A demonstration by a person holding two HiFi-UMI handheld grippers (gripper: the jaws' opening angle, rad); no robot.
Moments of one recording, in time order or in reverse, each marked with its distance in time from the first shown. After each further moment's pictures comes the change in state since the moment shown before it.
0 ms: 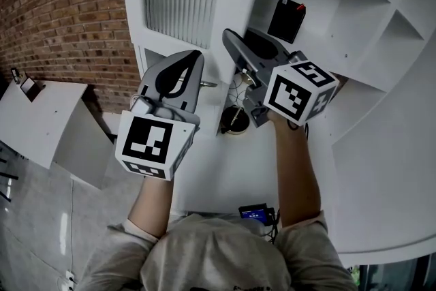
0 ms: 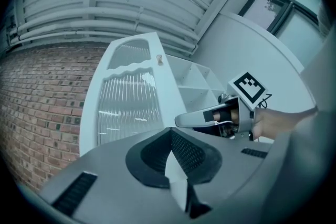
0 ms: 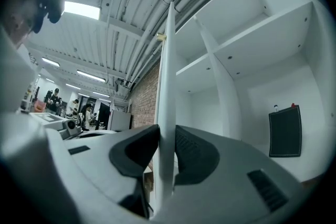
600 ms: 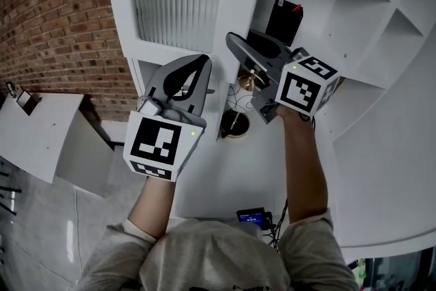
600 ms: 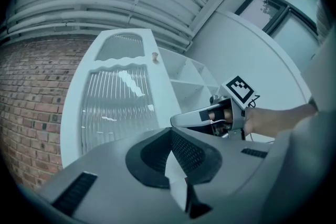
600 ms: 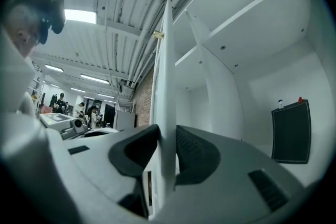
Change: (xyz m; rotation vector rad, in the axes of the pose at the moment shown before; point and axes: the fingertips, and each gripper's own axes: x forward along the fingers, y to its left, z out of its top) left arm 0.038 -0.001 -0.010 0.014 0.029 -0.096; right arm 0.012 -0.038 -0.004 0.039 0.027 0.061
